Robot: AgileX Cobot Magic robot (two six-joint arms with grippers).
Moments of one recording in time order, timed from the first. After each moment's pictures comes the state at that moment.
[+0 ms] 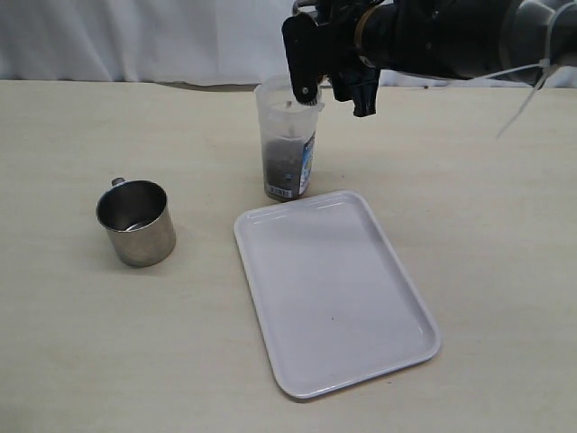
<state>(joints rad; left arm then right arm) 0.06 0.00 0.00 -0.01 0.36 -0.04 0.60 1.95 -1.43 -1.26 0.20 -0.33</state>
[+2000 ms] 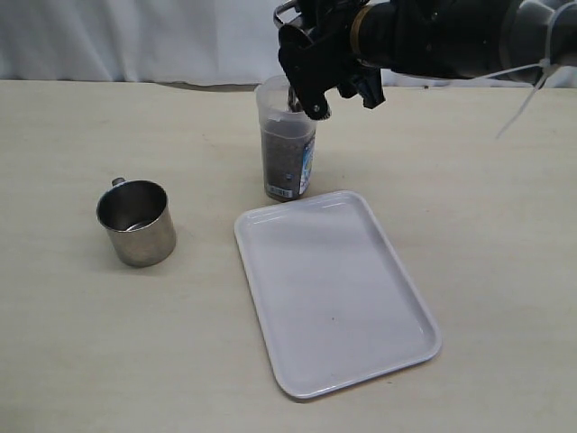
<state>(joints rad) 0.06 0.00 0.00 -0.01 0.36 -0.04 0.60 1.95 -1.43 -1.31 0.13 -0.58</state>
